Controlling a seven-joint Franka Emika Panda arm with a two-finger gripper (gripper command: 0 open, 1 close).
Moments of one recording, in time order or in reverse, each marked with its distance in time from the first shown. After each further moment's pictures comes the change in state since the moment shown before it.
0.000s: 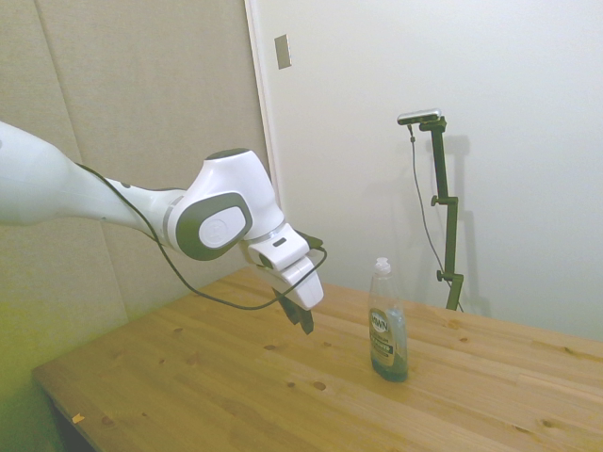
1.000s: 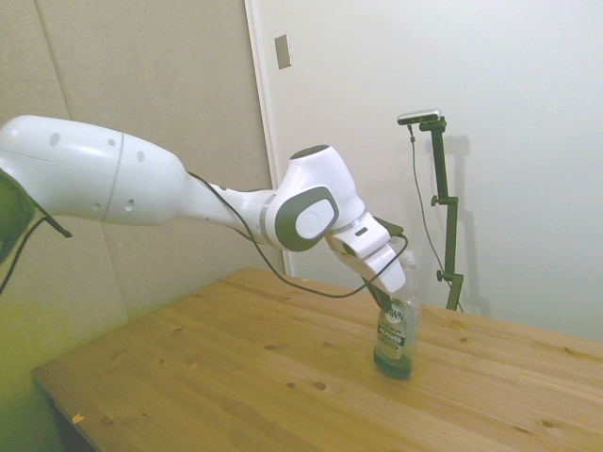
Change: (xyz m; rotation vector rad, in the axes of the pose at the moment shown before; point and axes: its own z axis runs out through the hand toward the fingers) arm 0.122 -0.078 0.056 0.038 0.144 0.196
